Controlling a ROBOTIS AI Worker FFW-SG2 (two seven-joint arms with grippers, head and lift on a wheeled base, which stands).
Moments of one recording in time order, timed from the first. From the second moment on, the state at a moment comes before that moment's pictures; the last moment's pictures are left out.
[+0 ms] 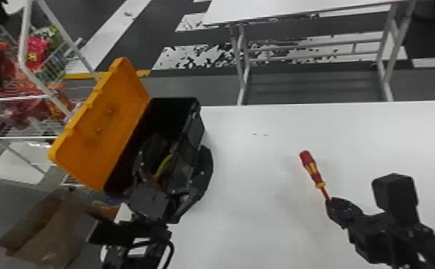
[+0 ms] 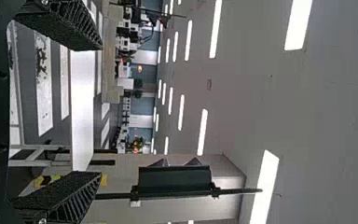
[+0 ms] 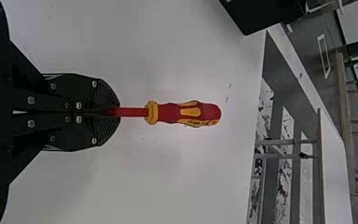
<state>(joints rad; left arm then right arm) 0.67 0.24 0.06 -1.94 0.37 -0.59 -0.30 0.40 0.00 0.24 -2.01 0.18 0.72 0.38</state>
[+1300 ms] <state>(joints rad) 0.53 0.21 0.12 -2.07 0.84 0.41 -0.50 0.55 0.00 0.36 -2.13 0.21 0.37 0.53</state>
